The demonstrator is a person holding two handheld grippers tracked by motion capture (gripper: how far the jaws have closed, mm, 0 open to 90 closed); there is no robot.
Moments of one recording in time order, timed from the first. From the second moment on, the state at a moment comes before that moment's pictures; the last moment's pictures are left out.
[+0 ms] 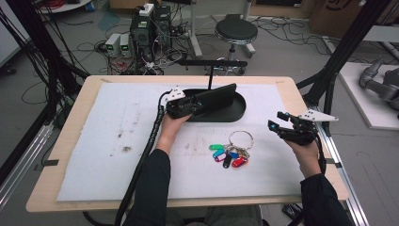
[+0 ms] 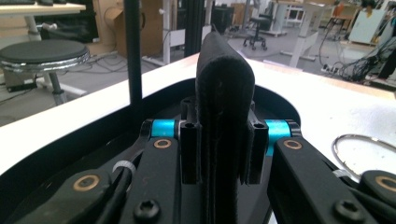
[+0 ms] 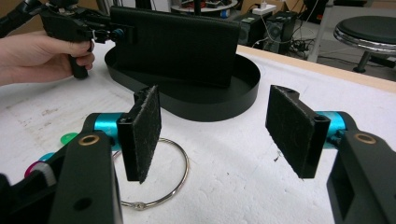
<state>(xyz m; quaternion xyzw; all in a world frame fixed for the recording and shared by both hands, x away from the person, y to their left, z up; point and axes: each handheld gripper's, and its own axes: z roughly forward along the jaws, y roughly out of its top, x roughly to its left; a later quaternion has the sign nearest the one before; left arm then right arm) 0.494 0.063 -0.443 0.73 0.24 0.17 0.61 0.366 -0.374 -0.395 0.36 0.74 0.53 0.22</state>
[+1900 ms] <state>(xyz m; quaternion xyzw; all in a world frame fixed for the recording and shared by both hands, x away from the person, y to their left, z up) 0.397 0.118 -0.398 0.75 0.34 0.24 0.52 0.365 -0.372 -0.395 0.36 0.74 0.53 0.22</state>
